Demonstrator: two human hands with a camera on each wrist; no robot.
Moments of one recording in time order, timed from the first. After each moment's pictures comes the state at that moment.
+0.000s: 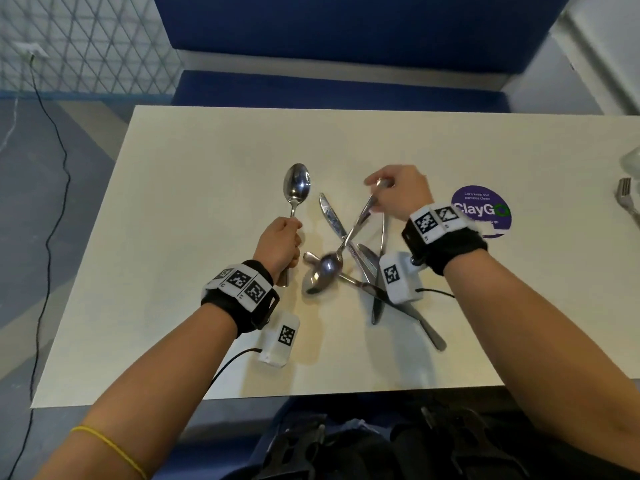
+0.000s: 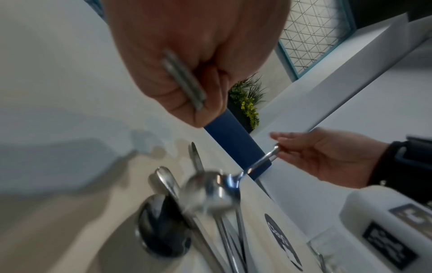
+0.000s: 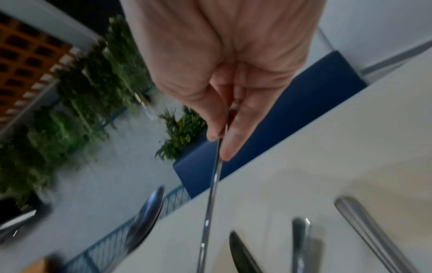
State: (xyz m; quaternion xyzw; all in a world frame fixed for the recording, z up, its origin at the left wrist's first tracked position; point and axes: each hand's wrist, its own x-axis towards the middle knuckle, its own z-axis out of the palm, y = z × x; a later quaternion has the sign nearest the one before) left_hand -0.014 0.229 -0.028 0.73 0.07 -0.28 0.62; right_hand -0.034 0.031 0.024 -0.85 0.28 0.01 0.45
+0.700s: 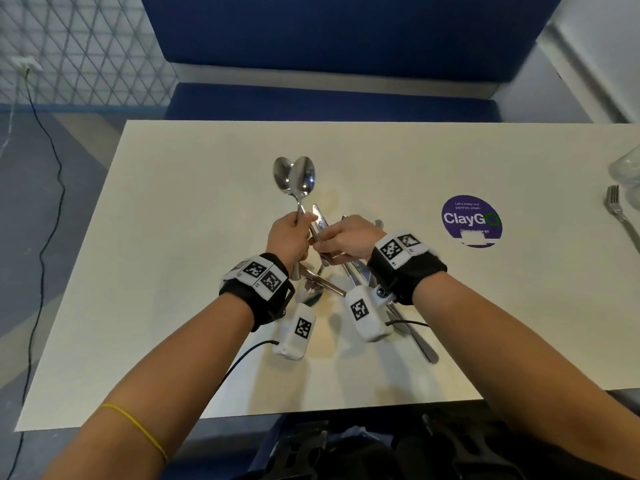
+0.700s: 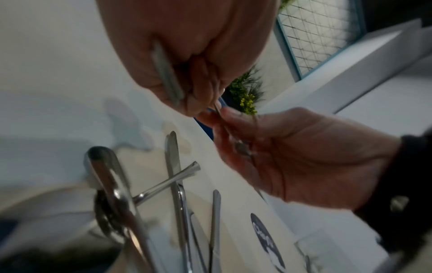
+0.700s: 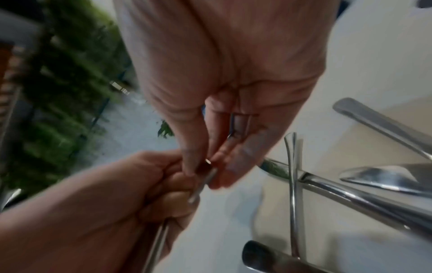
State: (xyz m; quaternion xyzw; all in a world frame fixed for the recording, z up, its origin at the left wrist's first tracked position) left_hand 0.000 0.188 -0.020 0.76 0.04 -0.25 0.61; right_hand -0.040 0.070 0.009 -0.73 0.24 0.23 0.60
